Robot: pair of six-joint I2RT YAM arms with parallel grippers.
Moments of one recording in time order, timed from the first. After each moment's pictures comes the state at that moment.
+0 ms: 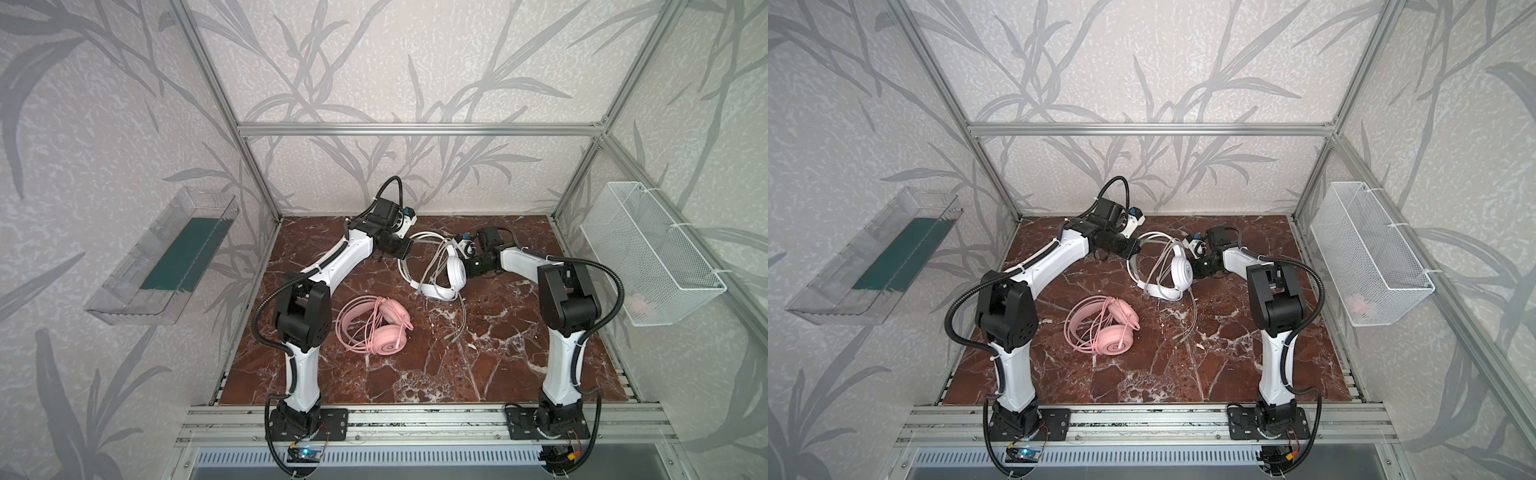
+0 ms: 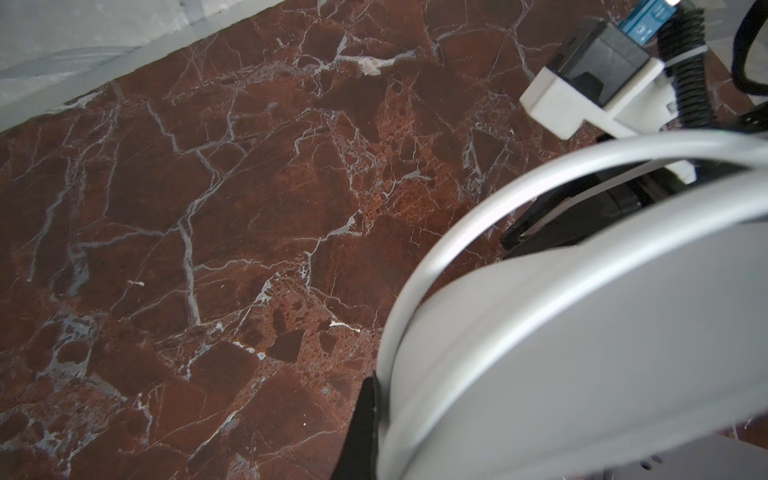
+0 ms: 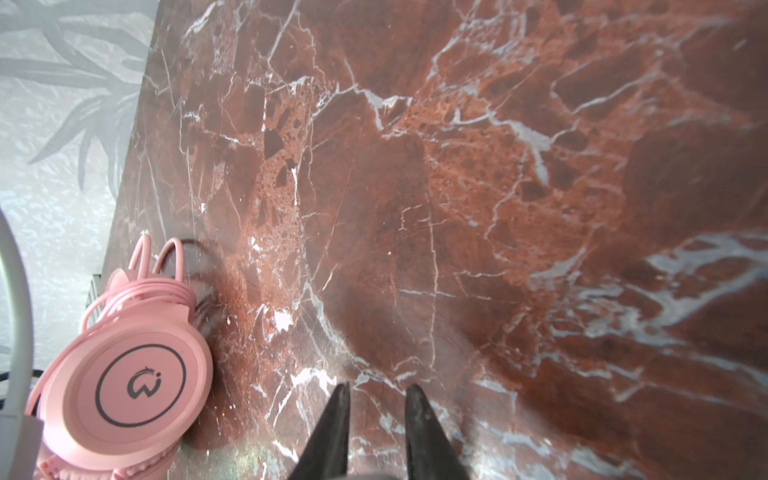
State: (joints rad) left arm -0.41 1.98 1.75 -0.69 0.27 0.06; right arm 0.22 2.08 1.38 -0.37 -0.71 0.07
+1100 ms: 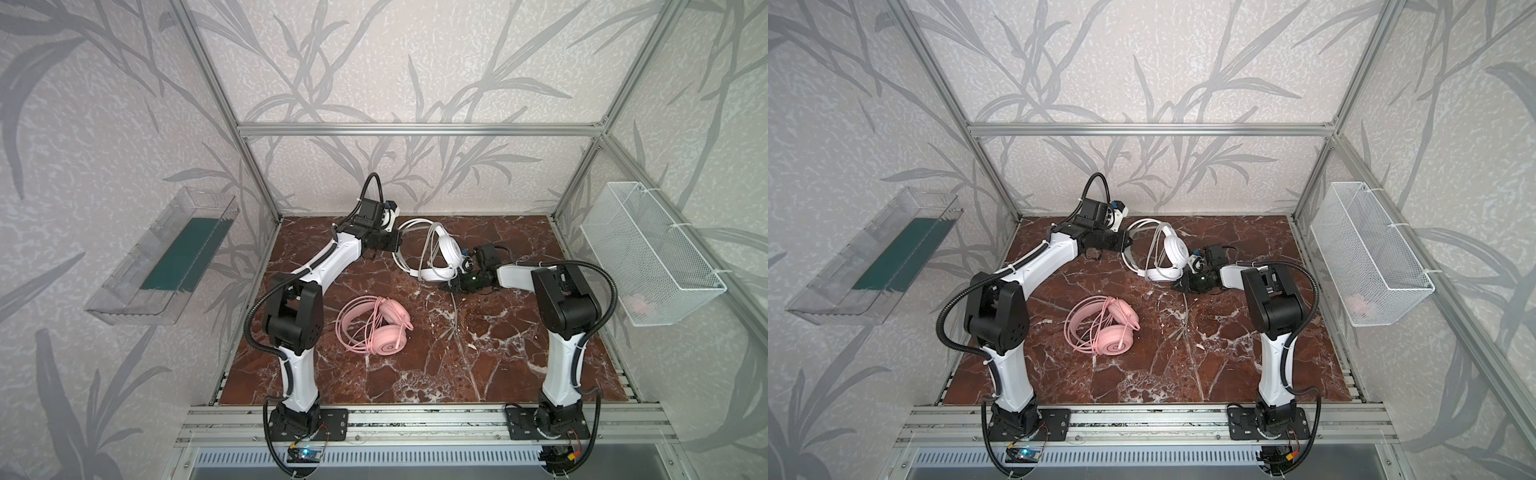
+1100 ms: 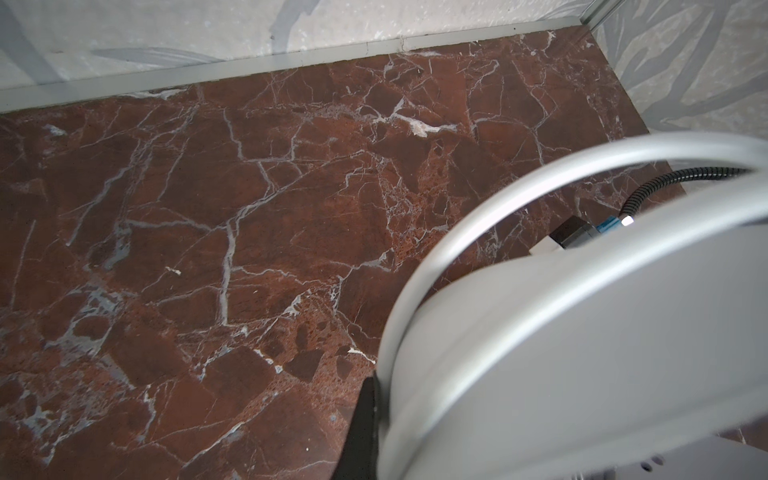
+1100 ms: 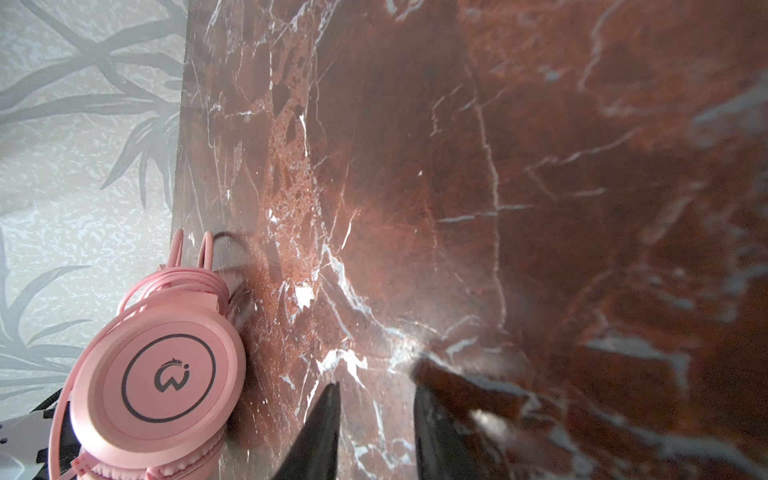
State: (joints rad) left arm -0.34 1.93 1.63 -0.50 0.29 -0.14; right arm 0.27 2.06 1.16 -0.13 -0.80 0.27
